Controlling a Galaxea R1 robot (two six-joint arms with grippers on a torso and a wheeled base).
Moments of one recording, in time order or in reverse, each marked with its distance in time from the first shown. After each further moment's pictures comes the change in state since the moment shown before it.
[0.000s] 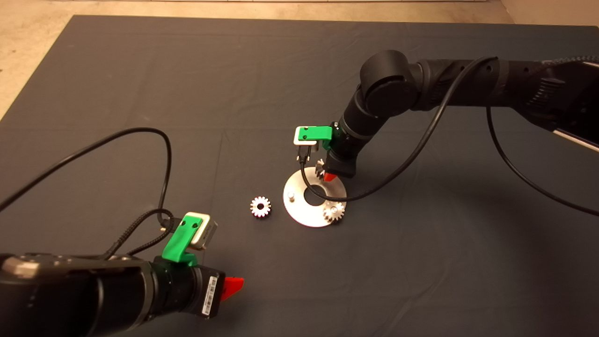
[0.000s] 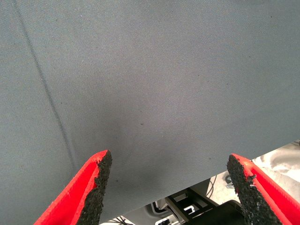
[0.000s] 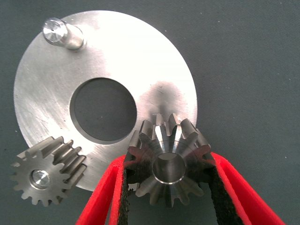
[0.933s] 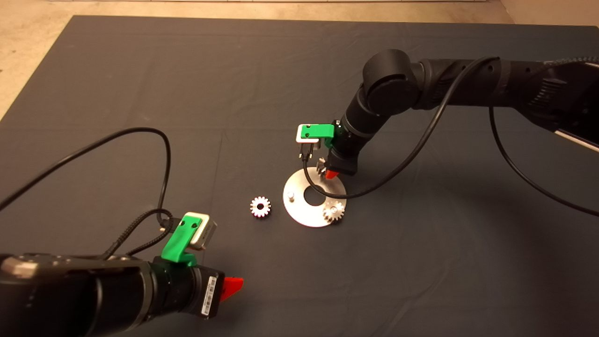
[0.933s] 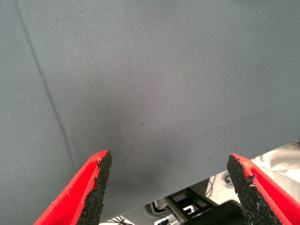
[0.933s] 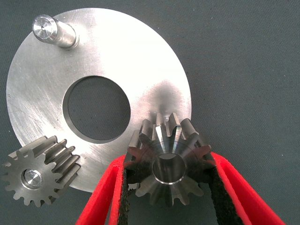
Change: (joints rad) left arm 0.000 -0.013 0.000 0.000 -0.016 0.000; right arm -0.005 -0.010 -0.009 -0.004 0.014 -0.010
